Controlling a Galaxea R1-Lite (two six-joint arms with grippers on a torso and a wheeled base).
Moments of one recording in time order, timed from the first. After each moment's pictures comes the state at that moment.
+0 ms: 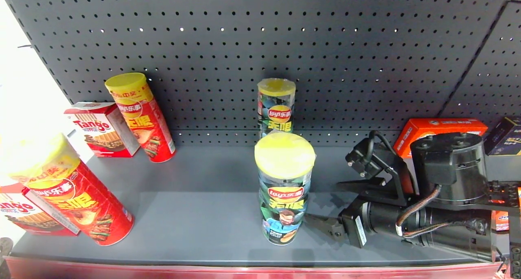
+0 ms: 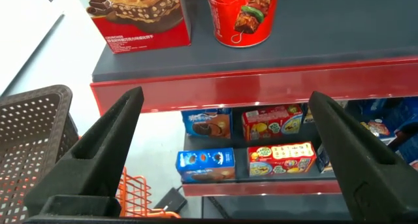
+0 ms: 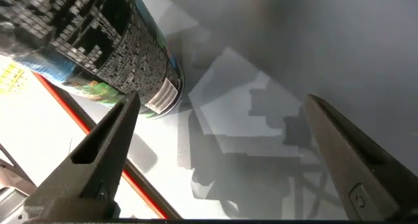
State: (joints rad) left arm -0.12 0.10 -0.01 -0.01 0.15 0.09; right arm 0.76 1.55 -0.76 -0.37 -0.03 -0.04
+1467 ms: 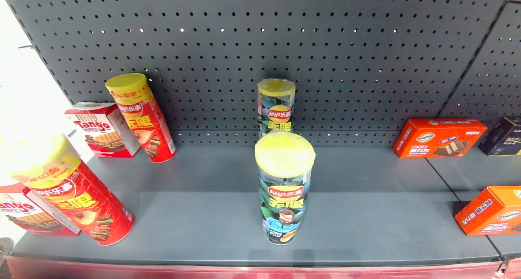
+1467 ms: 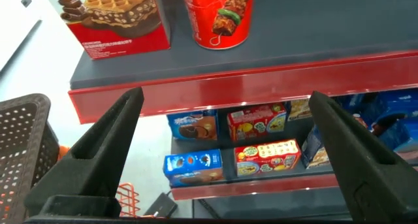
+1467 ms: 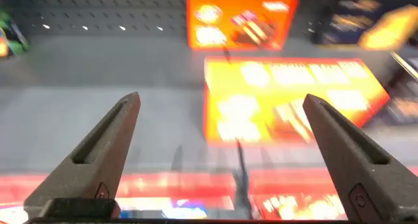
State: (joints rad) left arm -0.12 0.10 -0.02 -0.01 0.10 0.09; right arm 0.07 0.36 -0.18 -0.20 -0.13 -0.03
